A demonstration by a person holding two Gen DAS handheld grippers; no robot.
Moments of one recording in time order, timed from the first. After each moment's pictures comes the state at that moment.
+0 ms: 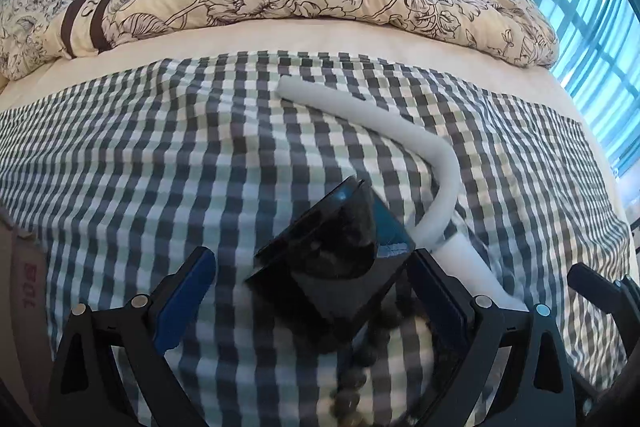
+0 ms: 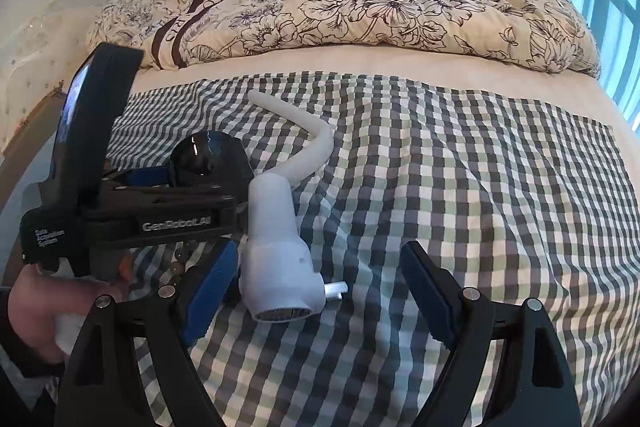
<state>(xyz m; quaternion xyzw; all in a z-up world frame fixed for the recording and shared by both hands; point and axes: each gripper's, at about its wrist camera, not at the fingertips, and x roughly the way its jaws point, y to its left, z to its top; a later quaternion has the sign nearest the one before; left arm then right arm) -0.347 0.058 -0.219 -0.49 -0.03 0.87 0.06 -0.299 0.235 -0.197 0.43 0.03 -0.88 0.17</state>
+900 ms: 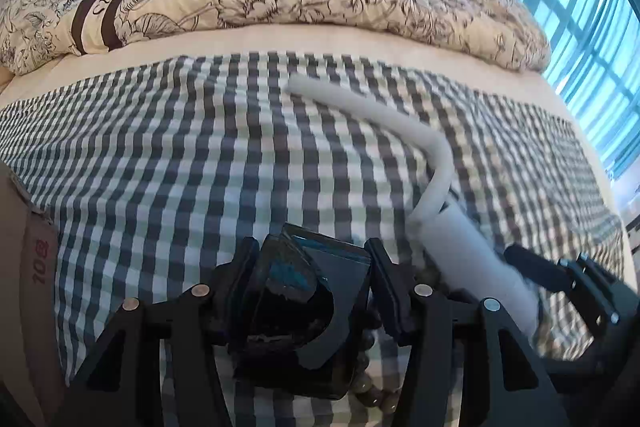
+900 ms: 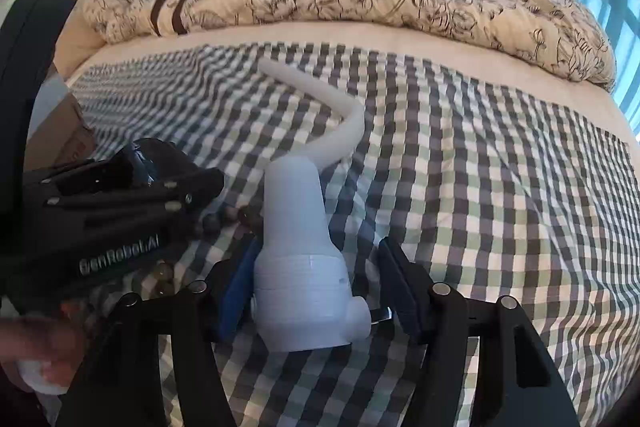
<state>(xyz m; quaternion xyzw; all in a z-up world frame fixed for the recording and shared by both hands) -0.320 0.048 -0.217 -0.48 -0.03 0.87 0.06 -0.315 0.204 -0.223 0.46 0.07 -0.87 0.16</state>
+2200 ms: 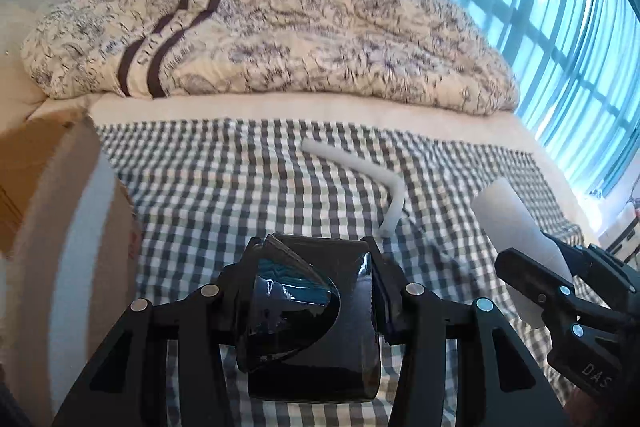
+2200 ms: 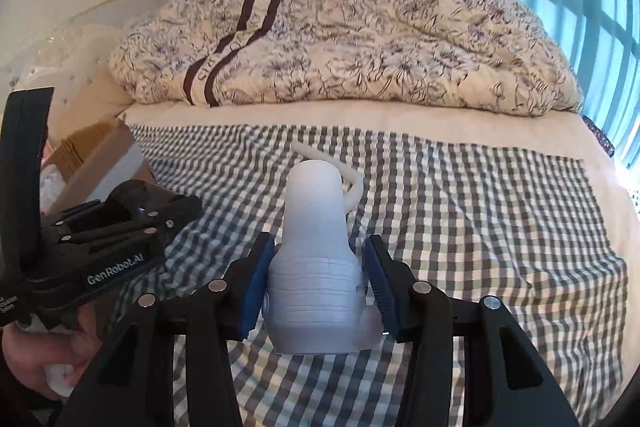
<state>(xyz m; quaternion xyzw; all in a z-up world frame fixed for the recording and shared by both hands) -0.235 0.017 -0.114 -0.39 -0.05 0.92 0.05 -0.235 0.223 -0.116 0.37 0.02 -0.91 0.17</state>
